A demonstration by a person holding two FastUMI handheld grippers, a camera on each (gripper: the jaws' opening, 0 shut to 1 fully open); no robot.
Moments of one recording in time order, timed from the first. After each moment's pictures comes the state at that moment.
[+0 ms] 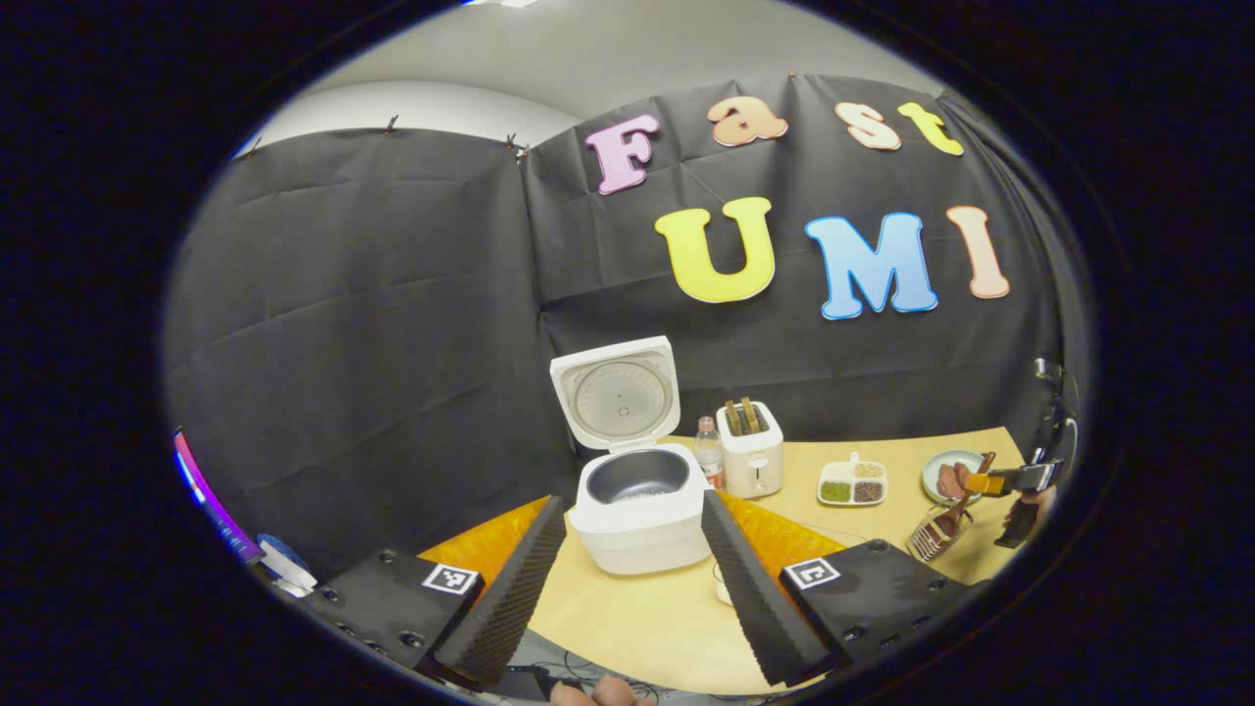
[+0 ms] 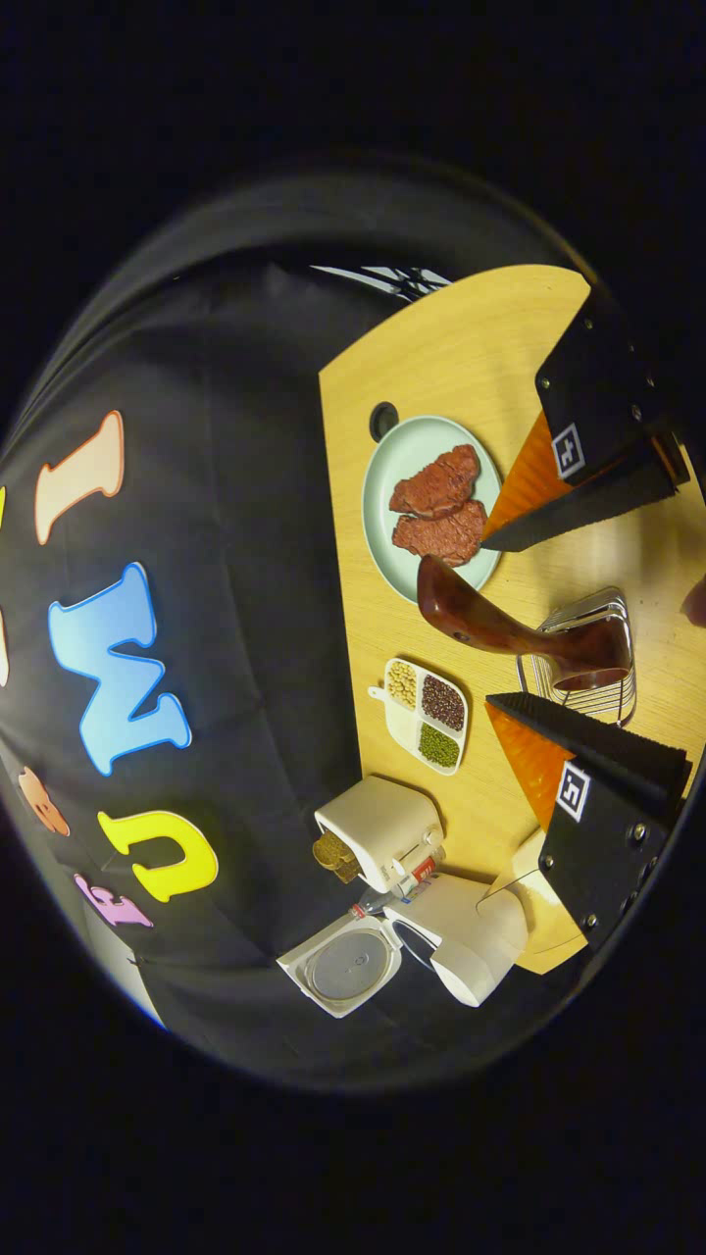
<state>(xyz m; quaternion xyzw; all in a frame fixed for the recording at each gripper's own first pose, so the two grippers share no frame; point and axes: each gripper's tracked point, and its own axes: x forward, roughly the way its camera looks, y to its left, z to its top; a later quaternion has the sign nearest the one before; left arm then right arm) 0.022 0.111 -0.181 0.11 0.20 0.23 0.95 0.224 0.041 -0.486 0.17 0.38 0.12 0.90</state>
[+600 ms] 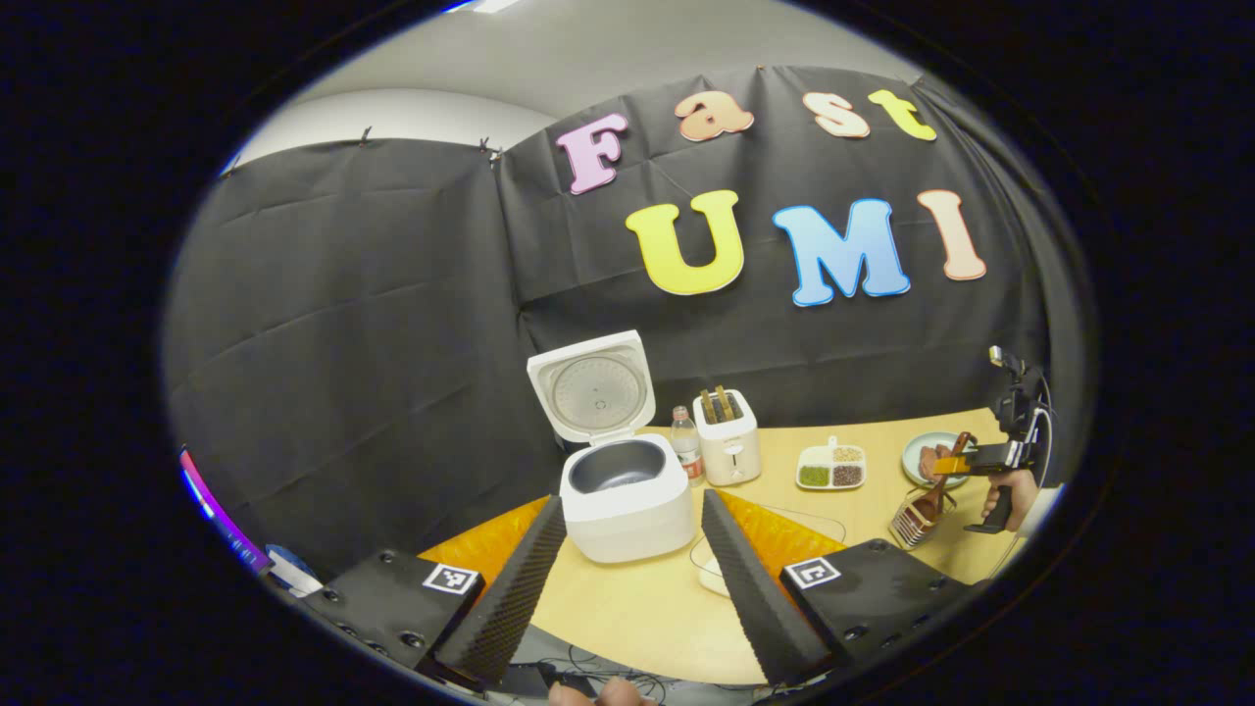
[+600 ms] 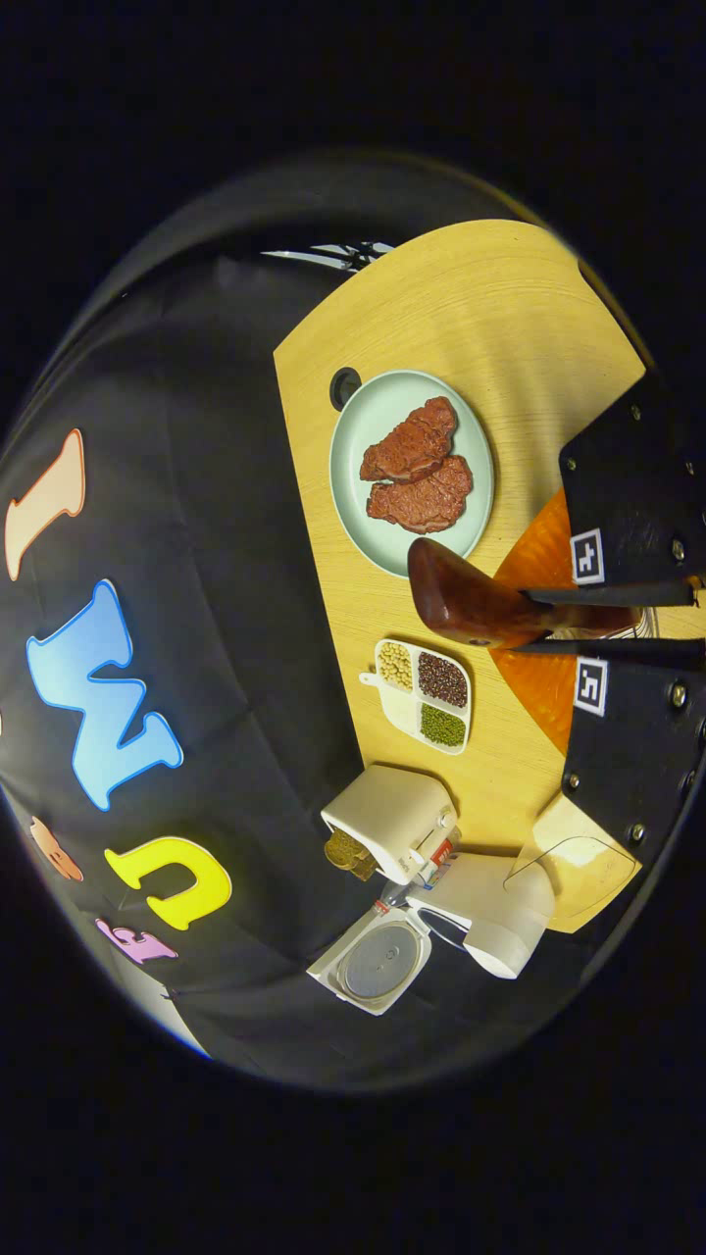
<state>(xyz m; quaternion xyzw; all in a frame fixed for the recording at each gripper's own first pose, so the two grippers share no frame) 0.015 0.080 -0.187 0.12 0.22 0.21 0.95 0.236 0.061 -0.478 0.22 0.39 0.11 0.89</state>
